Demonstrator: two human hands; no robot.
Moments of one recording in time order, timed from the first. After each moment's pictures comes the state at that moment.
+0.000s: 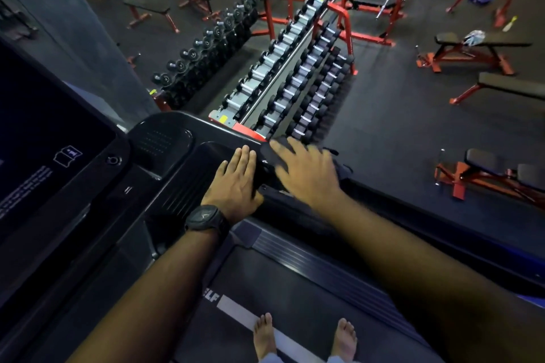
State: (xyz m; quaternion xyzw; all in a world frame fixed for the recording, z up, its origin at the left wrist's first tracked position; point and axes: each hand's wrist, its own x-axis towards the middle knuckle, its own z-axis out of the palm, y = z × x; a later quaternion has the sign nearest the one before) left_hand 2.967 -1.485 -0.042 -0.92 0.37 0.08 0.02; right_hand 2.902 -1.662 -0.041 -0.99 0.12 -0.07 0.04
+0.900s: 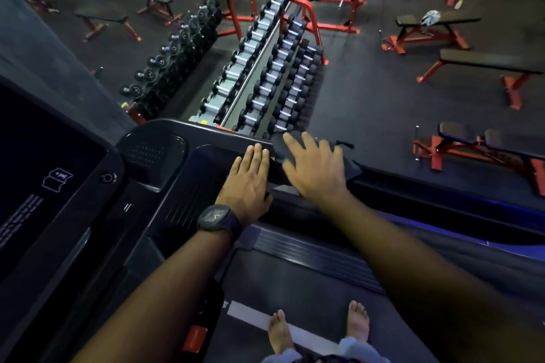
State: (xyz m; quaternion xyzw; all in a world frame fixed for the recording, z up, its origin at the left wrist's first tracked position) left_hand 2.970 -1.493 -0.046 -0.88 0.46 0.07 0.03; right_hand 2.888 -1.644 -0.040 -0.96 0.26 -0.06 0.03
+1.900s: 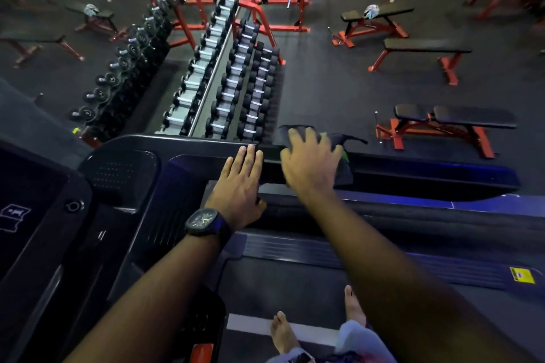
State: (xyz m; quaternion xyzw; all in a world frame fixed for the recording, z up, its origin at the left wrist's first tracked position) left_hand 2.967 -1.495 -0.050 -0.83 0.55 0.05 0.03; right_hand 2.879 -1.631 -0.042 -0.88 0.47 -0.08 0.06
